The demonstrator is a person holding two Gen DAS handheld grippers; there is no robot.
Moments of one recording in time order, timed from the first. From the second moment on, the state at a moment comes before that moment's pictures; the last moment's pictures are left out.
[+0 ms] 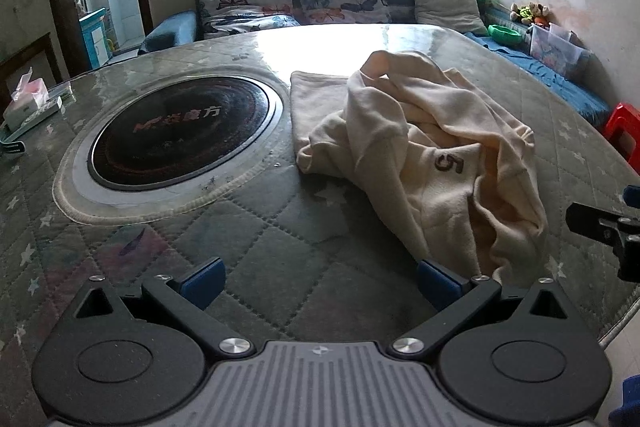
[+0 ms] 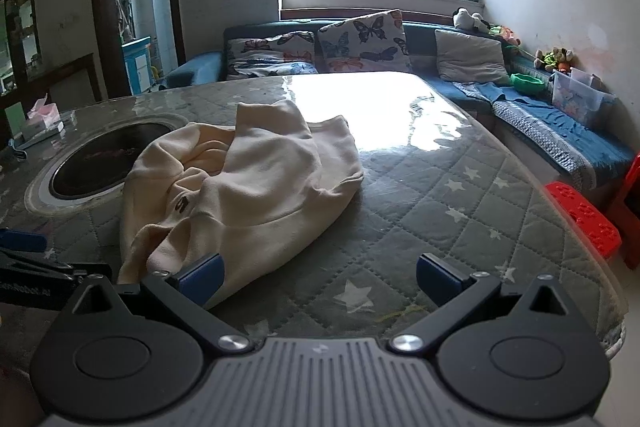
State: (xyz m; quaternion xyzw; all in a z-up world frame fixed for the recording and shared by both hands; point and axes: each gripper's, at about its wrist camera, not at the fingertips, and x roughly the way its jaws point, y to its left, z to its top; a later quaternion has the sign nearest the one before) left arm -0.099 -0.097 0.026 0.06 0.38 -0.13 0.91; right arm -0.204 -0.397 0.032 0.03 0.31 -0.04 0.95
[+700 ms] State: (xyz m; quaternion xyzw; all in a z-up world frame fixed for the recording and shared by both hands) left arm -0.098 -0.110 0.020 0.09 0.39 -0.13 0.90; right arm -0.197 -0.393 0.027 0.02 0.33 -0.03 0.94
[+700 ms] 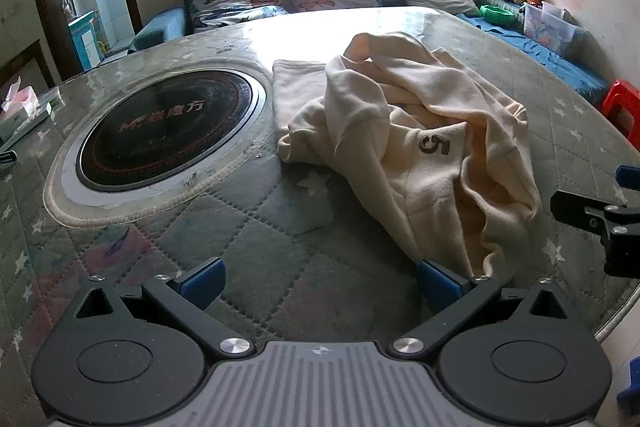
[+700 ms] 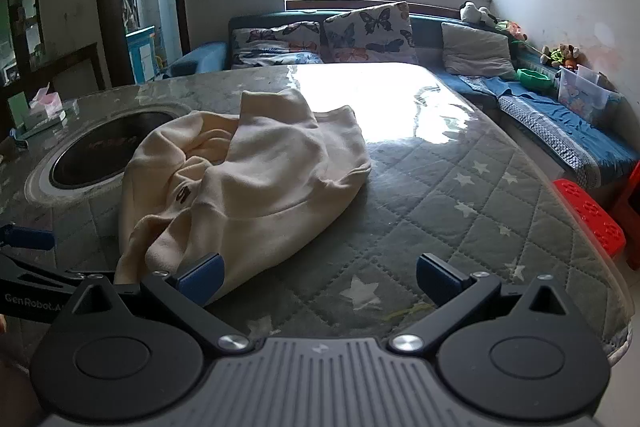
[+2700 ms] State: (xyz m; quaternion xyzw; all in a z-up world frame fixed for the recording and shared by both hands) left arm 0.078 -0.153 0.031 0.08 0.38 -0.25 0.89; right arm 0.014 -0.395 0.061 0.00 0.35 0.09 0.93
